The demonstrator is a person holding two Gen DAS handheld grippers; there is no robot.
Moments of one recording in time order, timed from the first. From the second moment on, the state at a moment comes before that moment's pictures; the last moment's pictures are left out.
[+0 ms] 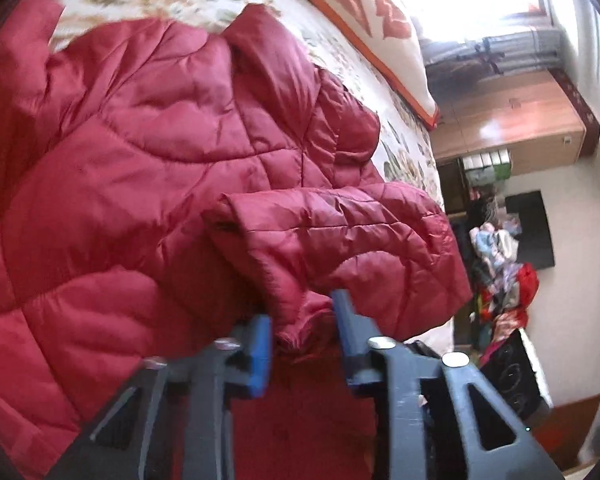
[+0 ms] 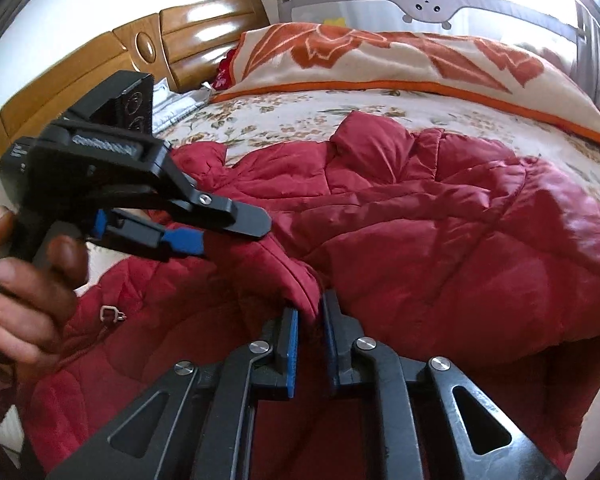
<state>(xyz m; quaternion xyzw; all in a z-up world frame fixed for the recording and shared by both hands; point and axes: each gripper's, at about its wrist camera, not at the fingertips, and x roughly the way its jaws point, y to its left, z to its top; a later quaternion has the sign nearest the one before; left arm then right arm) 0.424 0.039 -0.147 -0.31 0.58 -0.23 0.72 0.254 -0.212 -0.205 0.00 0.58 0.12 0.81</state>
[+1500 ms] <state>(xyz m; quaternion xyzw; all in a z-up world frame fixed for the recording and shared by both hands) 0.477 -0.091 -0.199 -0.03 0.54 -0.11 0.83 0.252 -0.342 -0.203 0.05 0.61 -0.08 0.79</state>
